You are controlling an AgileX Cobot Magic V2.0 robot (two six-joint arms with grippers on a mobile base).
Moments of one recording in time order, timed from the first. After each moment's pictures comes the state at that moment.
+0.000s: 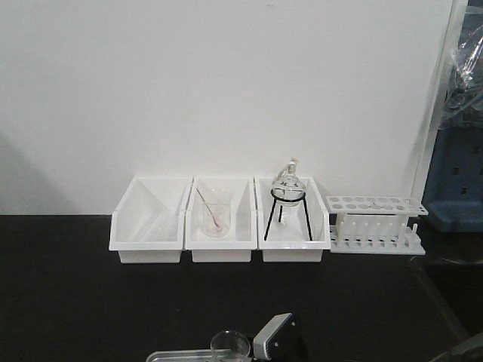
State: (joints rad) left arm 0.01 -0.01 0.03 0.01 0.36 -0.01; right arm 0.42 2.20 -0.92 -0.64 -1.04 0.36
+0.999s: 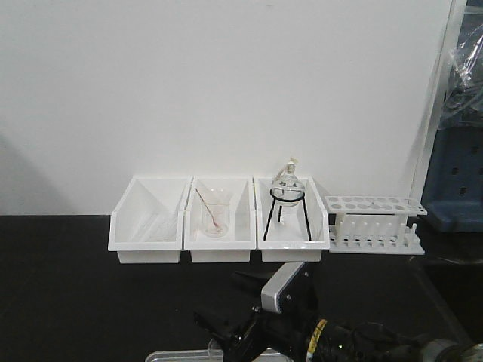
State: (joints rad) left arm 0.01 -0.01 0.03 0.01 0.36 -0.01; right arm 0.42 1.95 -0.92 -0.65 -1.01 0.38
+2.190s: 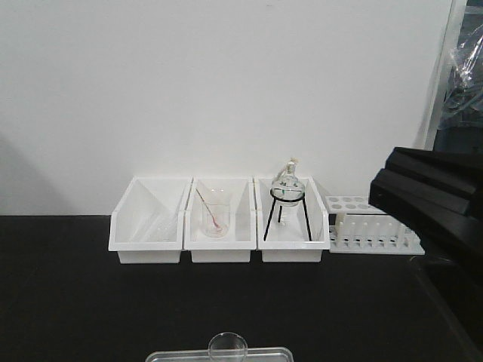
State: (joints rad) left arm 0.01 -0.01 0.03 0.01 0.36 -0.01; right arm 0.42 0.79 -0.92 -1.73 -0.46 1.35
